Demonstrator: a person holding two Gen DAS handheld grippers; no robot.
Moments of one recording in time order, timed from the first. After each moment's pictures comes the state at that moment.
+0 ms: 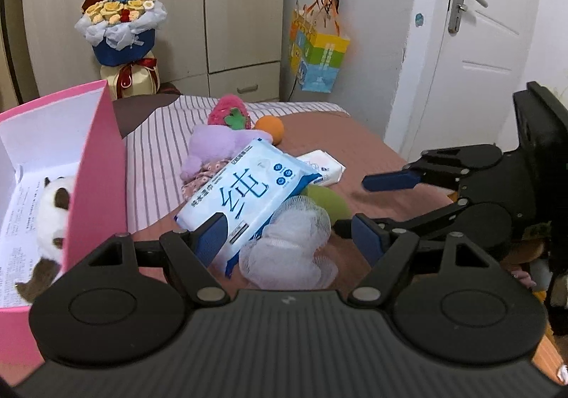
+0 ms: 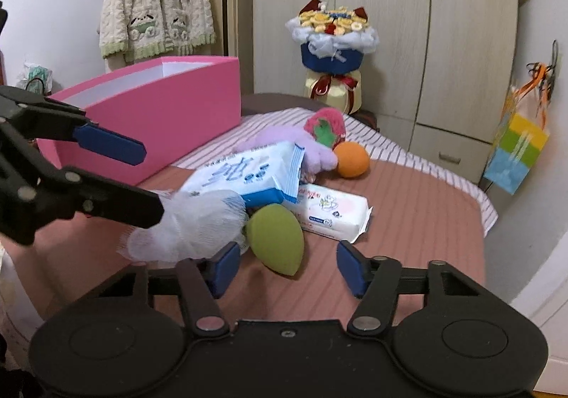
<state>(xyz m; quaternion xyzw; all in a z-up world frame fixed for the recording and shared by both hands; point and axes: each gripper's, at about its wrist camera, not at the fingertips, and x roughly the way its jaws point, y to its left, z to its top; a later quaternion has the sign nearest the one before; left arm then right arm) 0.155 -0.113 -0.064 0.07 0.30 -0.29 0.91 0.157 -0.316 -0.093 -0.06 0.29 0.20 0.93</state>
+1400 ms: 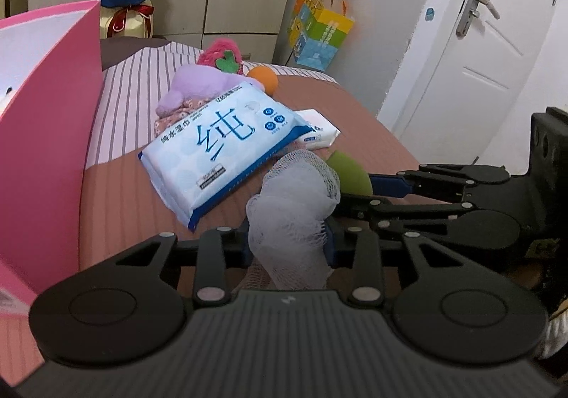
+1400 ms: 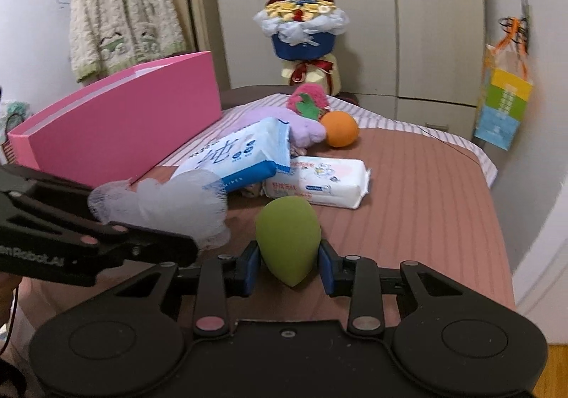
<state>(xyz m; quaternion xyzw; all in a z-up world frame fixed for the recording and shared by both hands) 0.164 -0.109 -0.106 -0.01 0.36 -0.30 0.88 0.149 -0.317 -0.113 0.01 0.31 0.16 0.94</state>
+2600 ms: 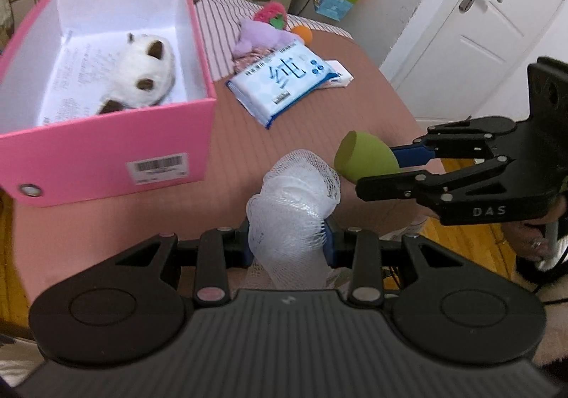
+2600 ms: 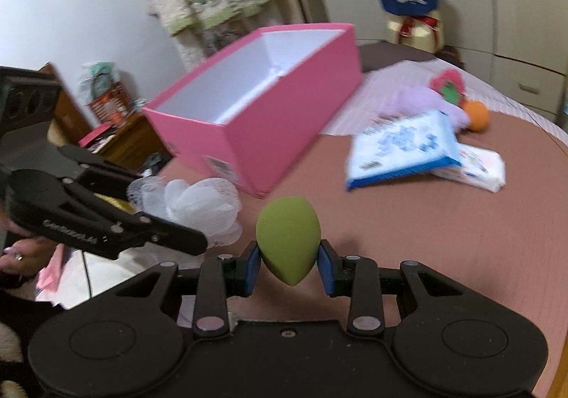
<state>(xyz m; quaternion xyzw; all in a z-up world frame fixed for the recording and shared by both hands) 0.104 0.004 -0.030 -0.01 0.47 -0.28 0.83 0.102 -0.244 -0.024 0.02 0.42 0.32 0.85</state>
